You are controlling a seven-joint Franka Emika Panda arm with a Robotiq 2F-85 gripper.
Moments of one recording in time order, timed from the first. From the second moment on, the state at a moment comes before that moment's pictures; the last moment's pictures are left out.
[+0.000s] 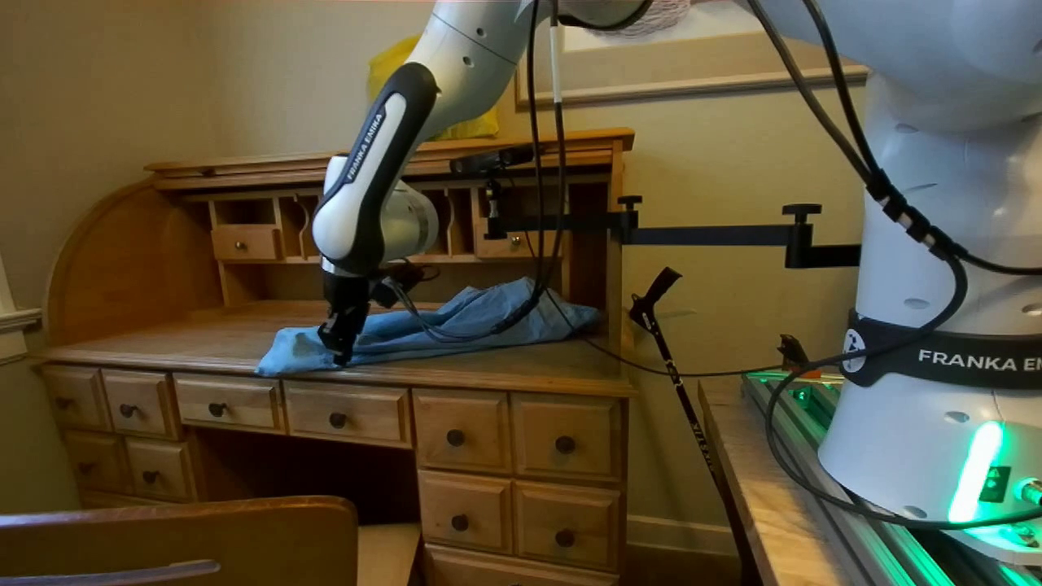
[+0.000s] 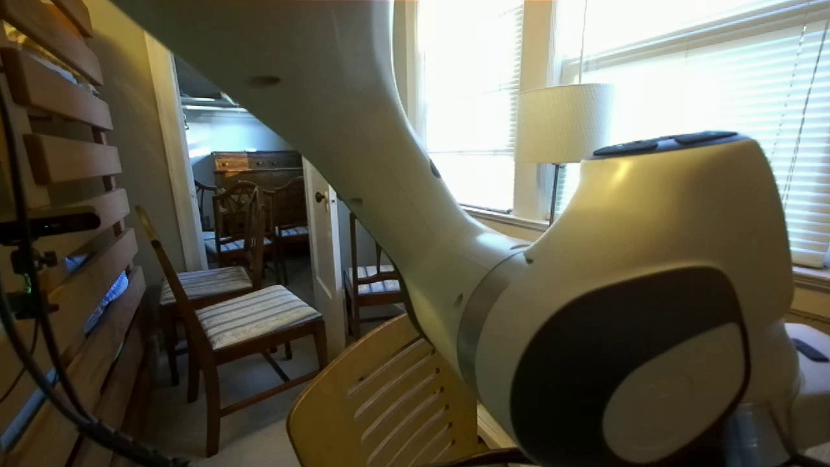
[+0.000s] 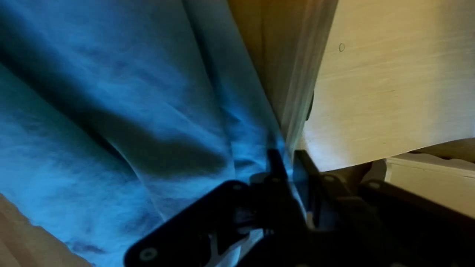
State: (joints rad) arm -0.25 0.82 -0.04 -1.66 -0.11 2.84 -0.31
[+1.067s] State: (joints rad) arm -0.27 0.81 -0.09 -1.67 -0.11 2.84 -0.31
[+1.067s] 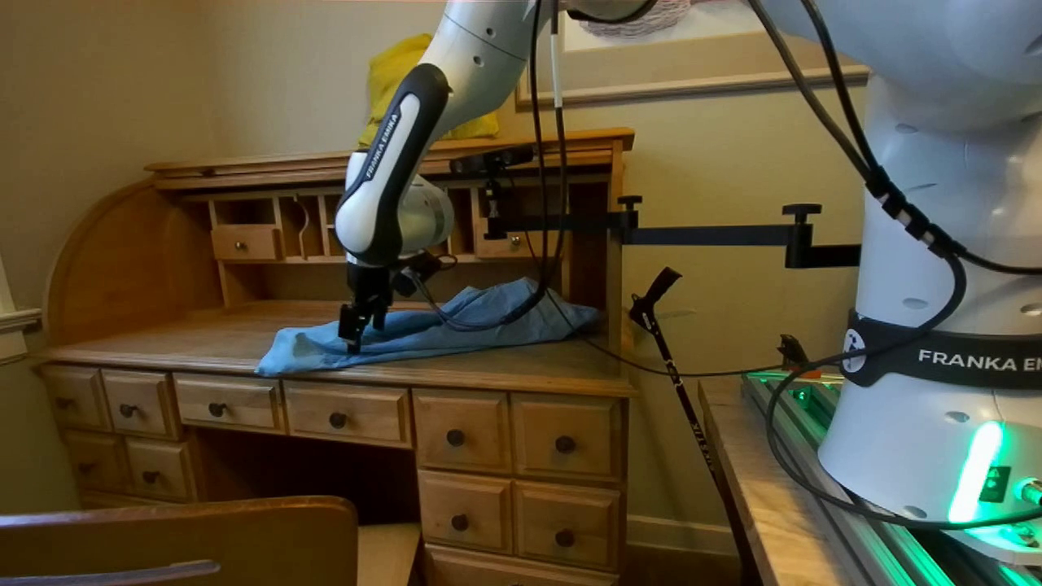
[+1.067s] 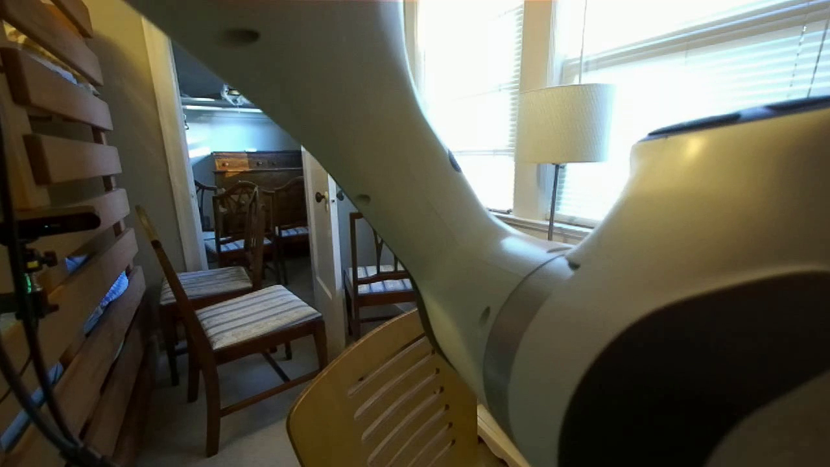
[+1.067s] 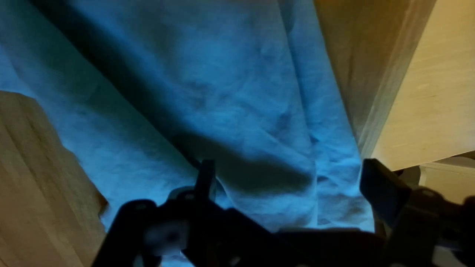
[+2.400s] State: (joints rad) arm -0.35 0.82 0.05 -1.67 -0.10 2.83 -0.36
